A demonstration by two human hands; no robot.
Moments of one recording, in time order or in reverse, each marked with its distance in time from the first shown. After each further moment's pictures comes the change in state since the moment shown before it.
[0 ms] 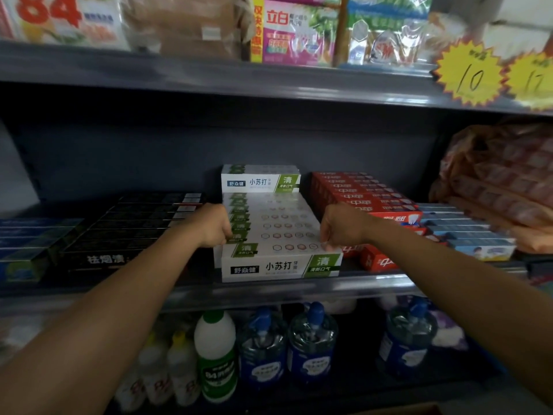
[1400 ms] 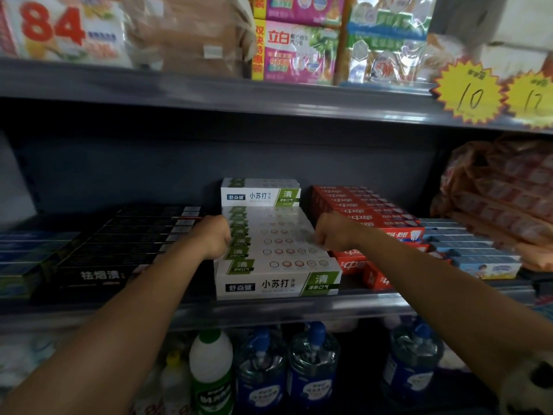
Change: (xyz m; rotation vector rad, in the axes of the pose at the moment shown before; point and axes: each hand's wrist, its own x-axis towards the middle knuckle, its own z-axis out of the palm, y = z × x) left_hand 0.004 0.014 0.000 -0.081 0.056 -0.131; right_hand 0.037 0.008 0.002 0.062 -0.021 0.089
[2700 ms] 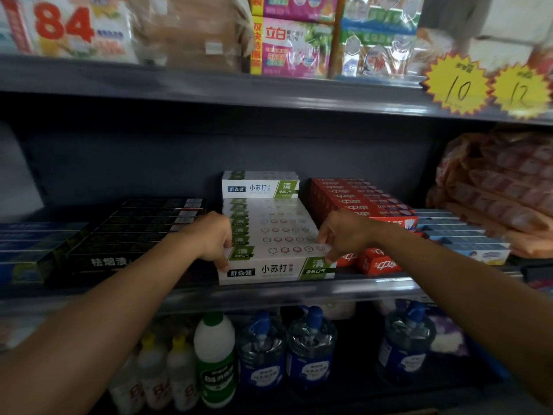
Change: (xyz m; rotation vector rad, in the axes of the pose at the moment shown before) left_hand -0.032 -0.003 -0.009 0.235 -0.184 0.191; right_hand -0.048 0.002 -0.006 -0.066 -0.061 -0.141
